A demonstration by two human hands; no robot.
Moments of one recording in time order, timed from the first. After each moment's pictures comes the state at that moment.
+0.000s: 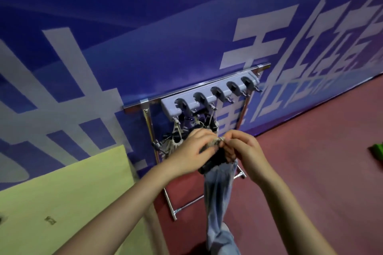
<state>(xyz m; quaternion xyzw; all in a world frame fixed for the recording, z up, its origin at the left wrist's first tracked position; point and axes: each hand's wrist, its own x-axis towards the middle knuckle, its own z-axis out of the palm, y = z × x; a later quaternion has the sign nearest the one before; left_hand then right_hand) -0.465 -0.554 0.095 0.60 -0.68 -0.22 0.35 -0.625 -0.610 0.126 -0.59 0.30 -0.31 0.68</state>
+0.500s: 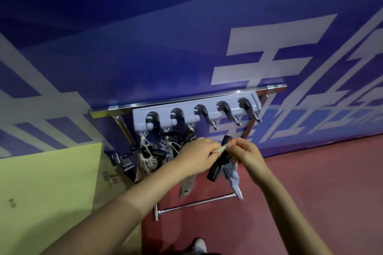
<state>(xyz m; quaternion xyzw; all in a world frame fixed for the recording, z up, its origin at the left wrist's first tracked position) -0.526 -0.740 0.081 0.75 -0.62 -0.18 0.18 -0.664 -0.848 0.068 -0.66 0.32 -0.18 0.66</state>
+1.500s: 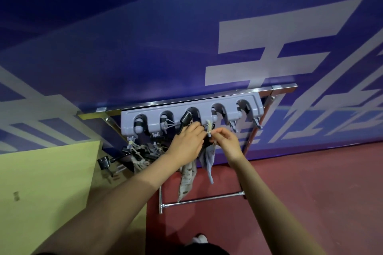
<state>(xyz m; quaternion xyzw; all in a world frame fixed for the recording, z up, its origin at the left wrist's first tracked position) -0.486 -0.798 0.022 0.79 -0.61 0.00 0.09 -0.591 -0.917 -0.009 -0.60 0.35 -0.18 0.70</state>
